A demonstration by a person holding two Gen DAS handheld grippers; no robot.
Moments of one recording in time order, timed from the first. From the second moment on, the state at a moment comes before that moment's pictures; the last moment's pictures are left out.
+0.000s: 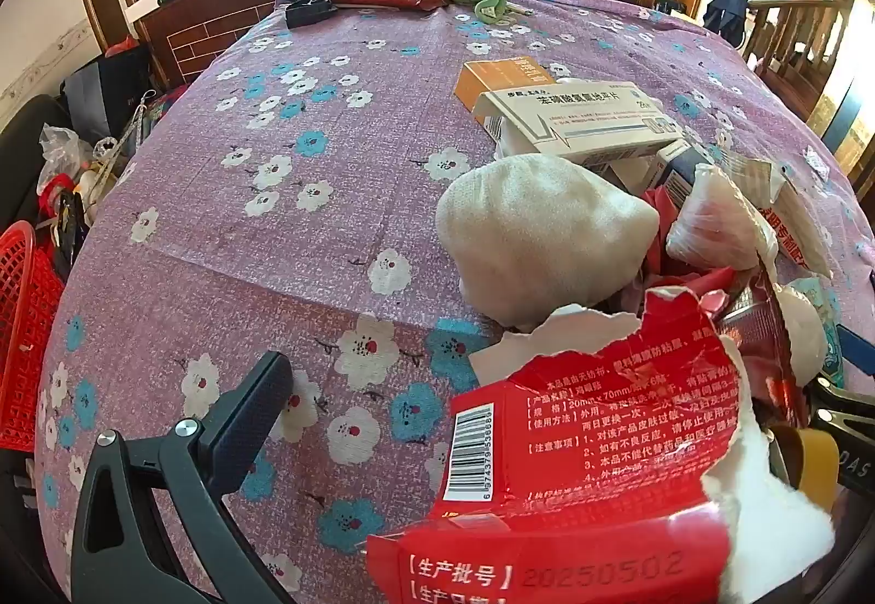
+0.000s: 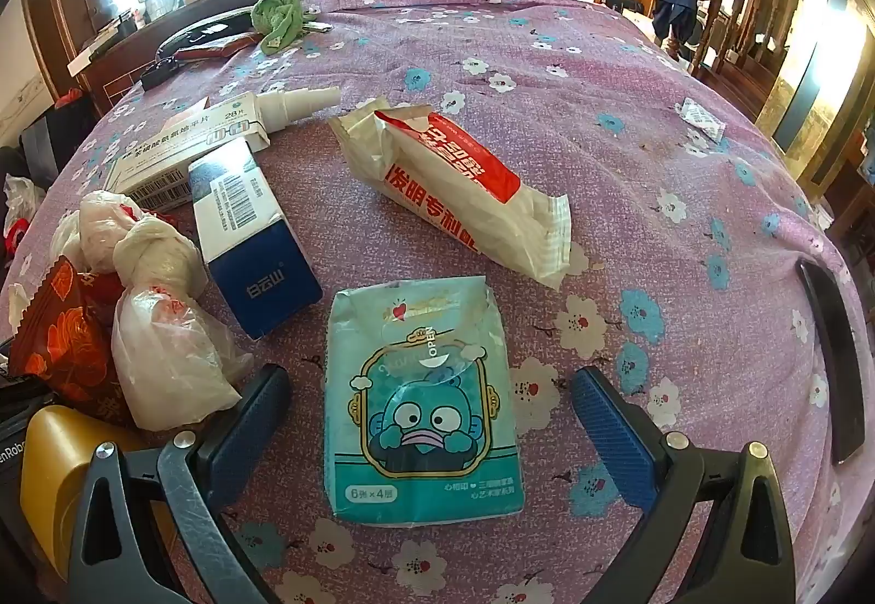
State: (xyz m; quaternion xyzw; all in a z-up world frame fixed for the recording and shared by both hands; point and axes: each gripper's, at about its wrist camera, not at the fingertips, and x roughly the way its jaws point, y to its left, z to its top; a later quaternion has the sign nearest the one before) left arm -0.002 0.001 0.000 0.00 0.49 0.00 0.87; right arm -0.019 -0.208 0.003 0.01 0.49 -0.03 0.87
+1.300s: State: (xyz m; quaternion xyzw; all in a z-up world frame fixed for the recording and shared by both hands) left arm -0.198 0.018 0.034 0.05 0.28 0.01 0.96; right arm -0.221 -0.155 0.059 -0.01 0.28 0.01 0.96
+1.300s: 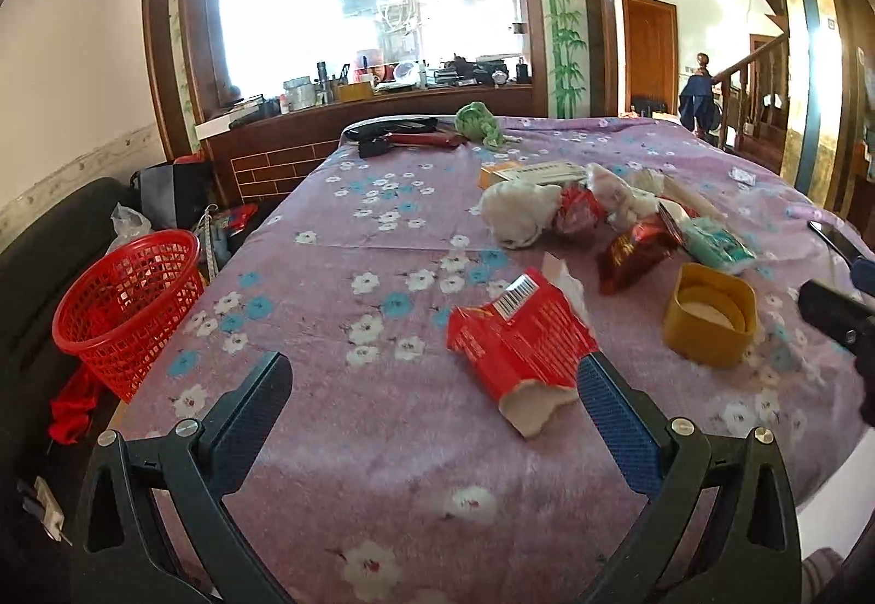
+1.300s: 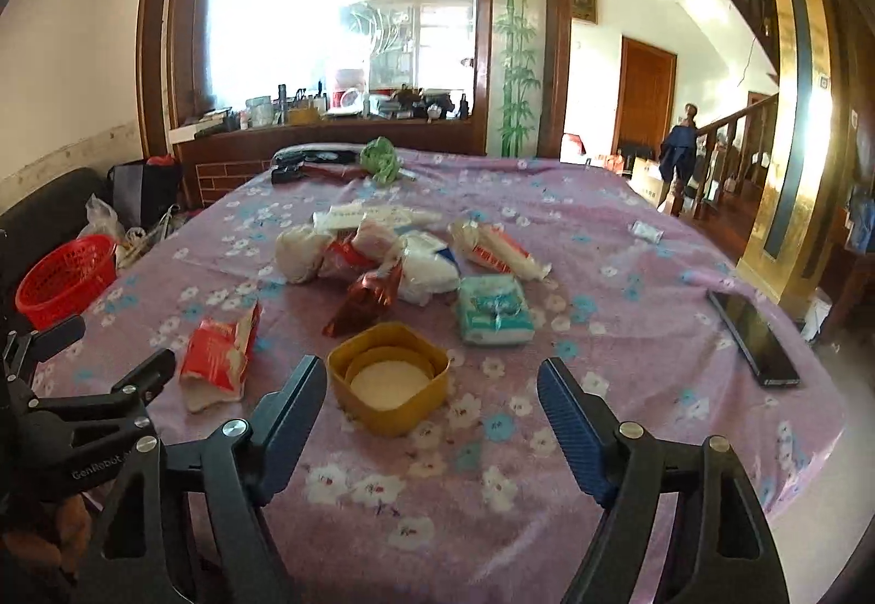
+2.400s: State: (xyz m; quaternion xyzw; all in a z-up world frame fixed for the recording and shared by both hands) left arm -0.287 0.031 0.072 0.01 0.20 0.01 0.98; right arm -0.298 -0.141 0.095 -0.01 0.24 0.01 0.97
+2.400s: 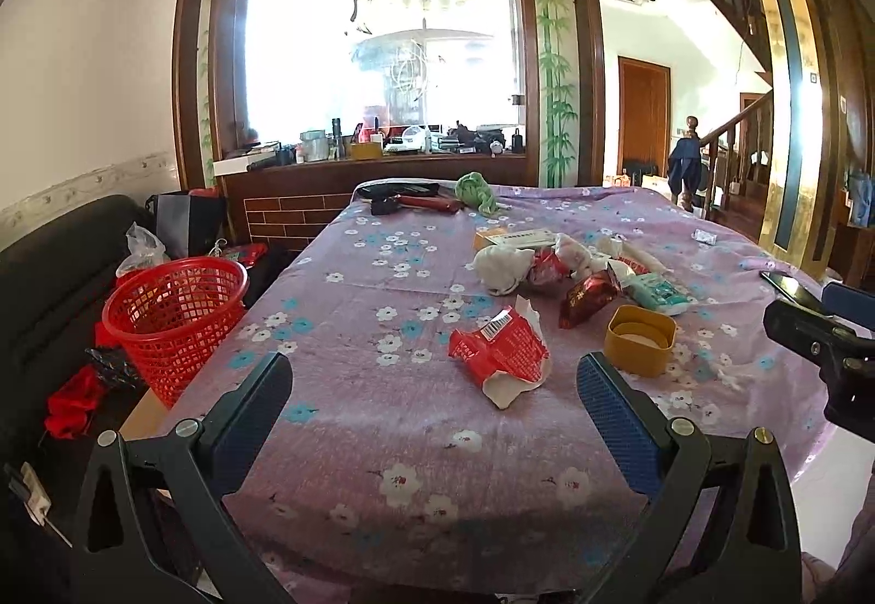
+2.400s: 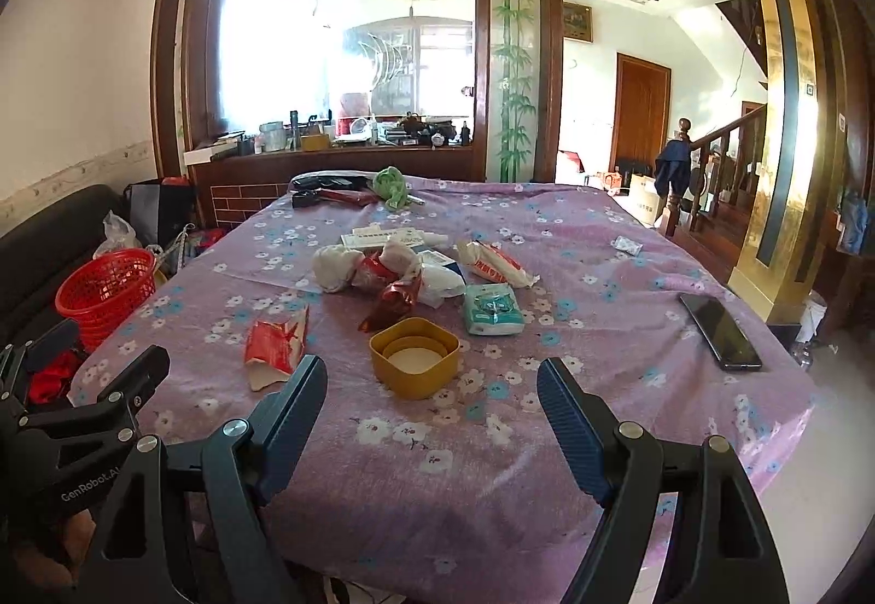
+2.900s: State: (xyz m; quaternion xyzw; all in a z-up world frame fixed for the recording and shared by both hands) left arm -0.287 0.039 0.069 0.01 0.21 0.01 0.98; right arm -0.295 -0.134 0.091 -0.01 0.25 0.02 0.97
